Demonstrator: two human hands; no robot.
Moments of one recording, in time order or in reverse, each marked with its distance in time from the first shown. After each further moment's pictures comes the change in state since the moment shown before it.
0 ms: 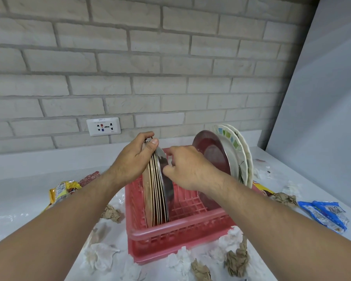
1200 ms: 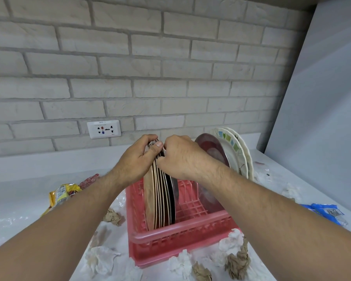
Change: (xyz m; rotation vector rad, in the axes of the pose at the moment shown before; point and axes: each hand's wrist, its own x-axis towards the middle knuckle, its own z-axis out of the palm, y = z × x) left_hand 0.005 -0.001 -0.001 -0.009 -0.038 -0.004; right_hand 0.003 -0.039 -0.024 -0.062 -0.034 0.019
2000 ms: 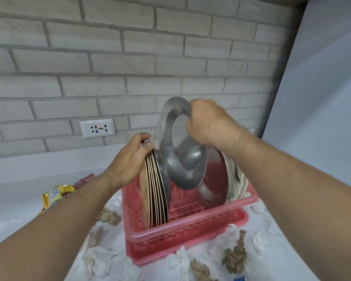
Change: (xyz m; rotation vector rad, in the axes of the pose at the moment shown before) left_hand -0.006 0.002 -0.003 -0.062 -0.036 -0.012; right_hand 0.012 0.023 -0.061 -0.153 0.254 0.155
